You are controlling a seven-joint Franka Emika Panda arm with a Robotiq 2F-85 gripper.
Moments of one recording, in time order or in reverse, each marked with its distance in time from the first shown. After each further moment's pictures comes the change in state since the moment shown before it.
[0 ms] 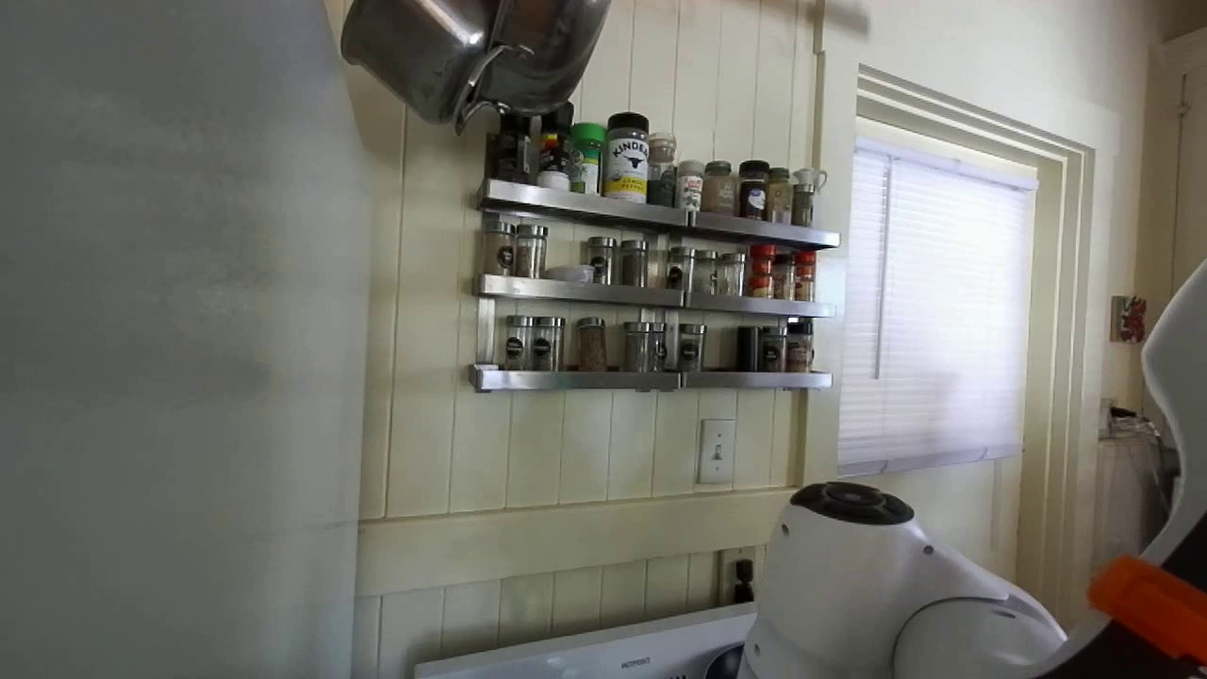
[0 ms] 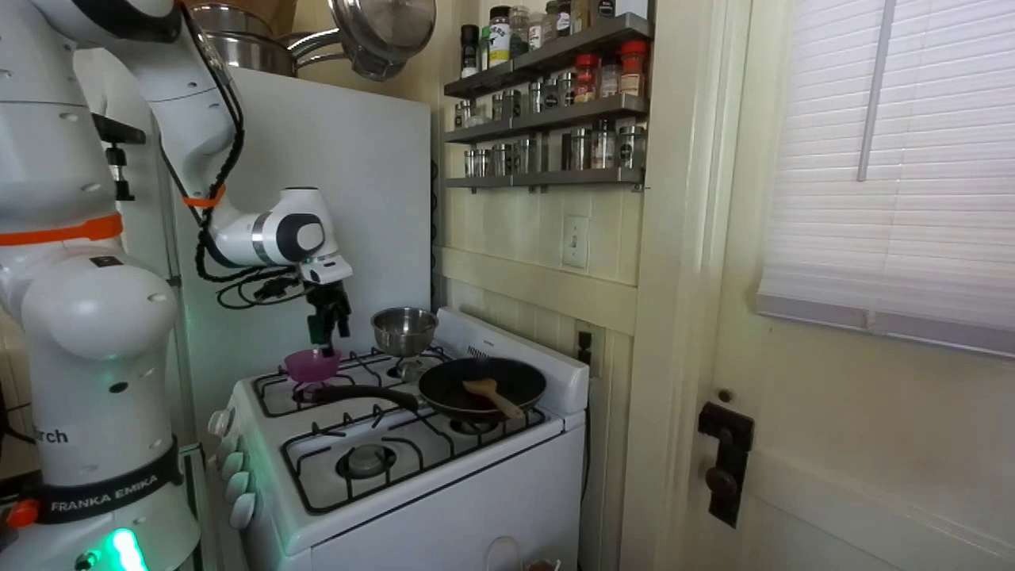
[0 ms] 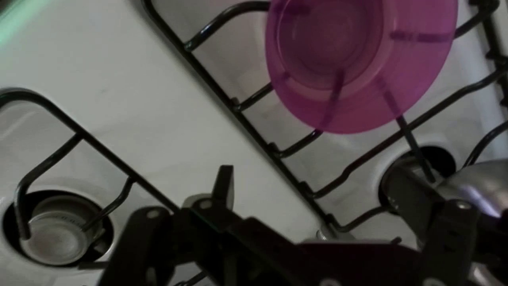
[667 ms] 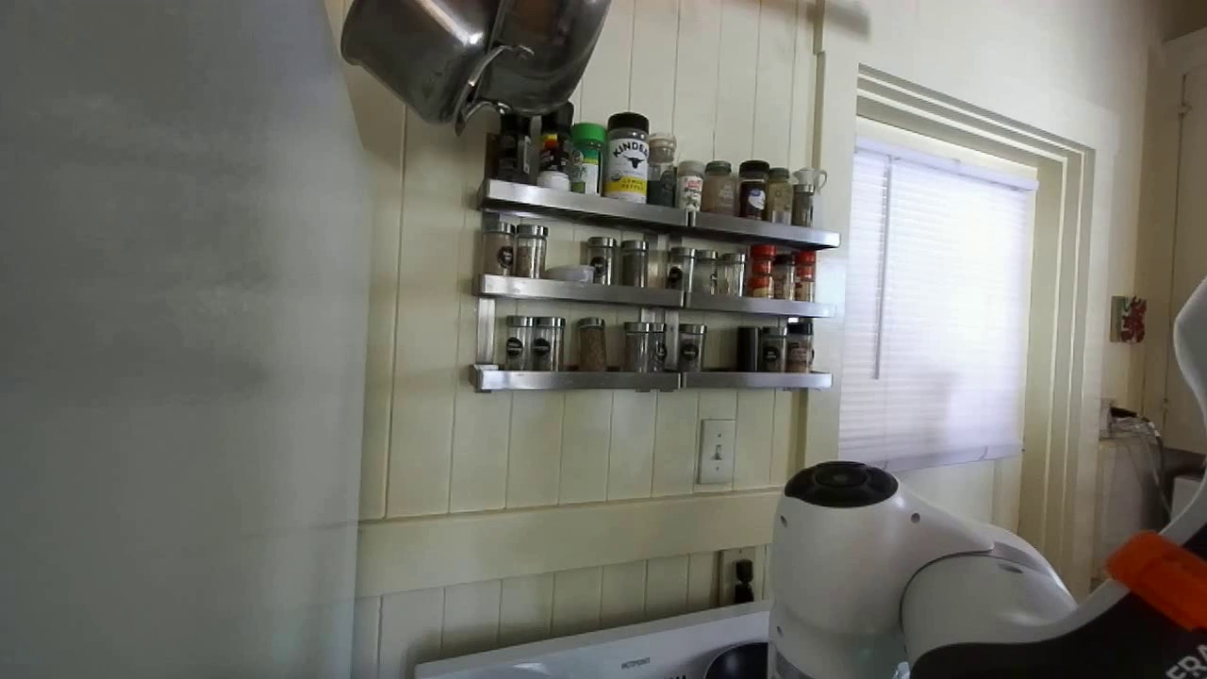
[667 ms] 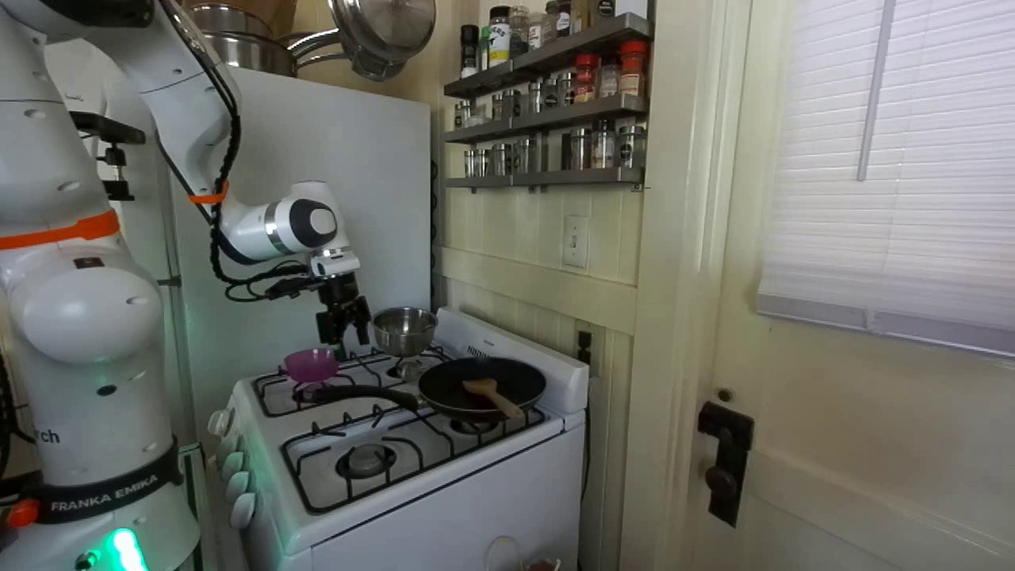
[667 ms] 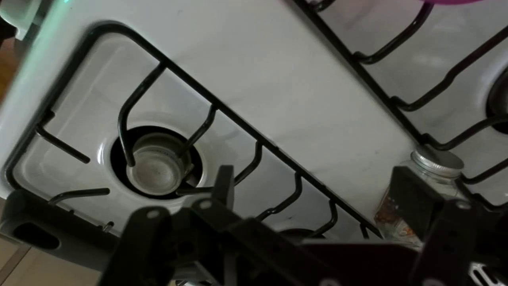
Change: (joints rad) arm -0.130 -0.077 0.021 0.001 -0.177 -0.208 0.188
